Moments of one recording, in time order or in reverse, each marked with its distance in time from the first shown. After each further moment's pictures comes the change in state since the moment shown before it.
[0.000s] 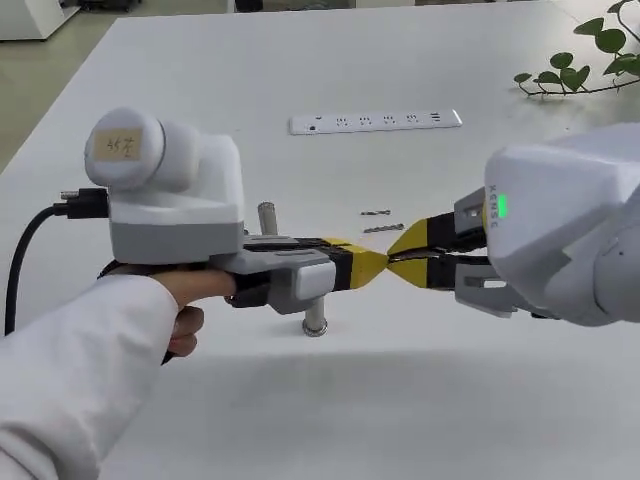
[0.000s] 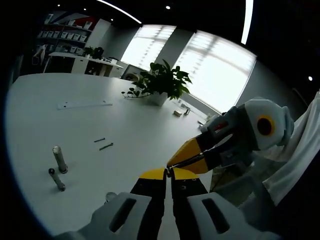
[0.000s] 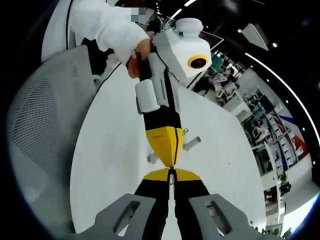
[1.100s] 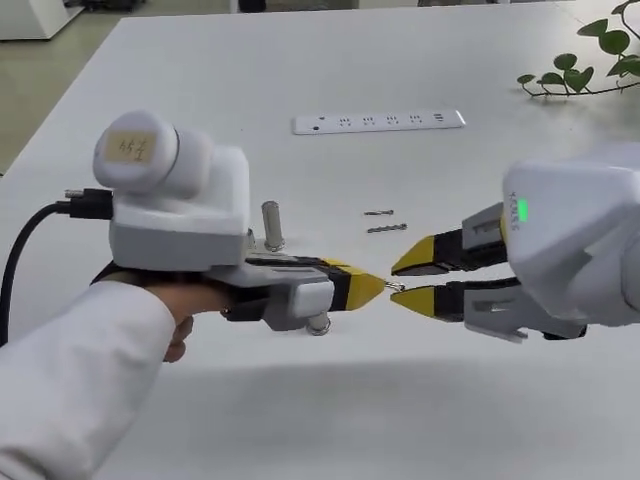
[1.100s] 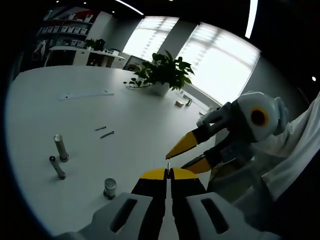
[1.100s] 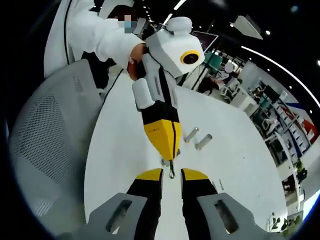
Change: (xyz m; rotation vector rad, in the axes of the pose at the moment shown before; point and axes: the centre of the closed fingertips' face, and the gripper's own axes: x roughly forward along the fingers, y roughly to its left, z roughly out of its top) left arm -0.004 -0.002 -0.016 -0.026 0.073 0.029; right arm 0.002 0.017 -0.007 0.154 -0.060 0.089
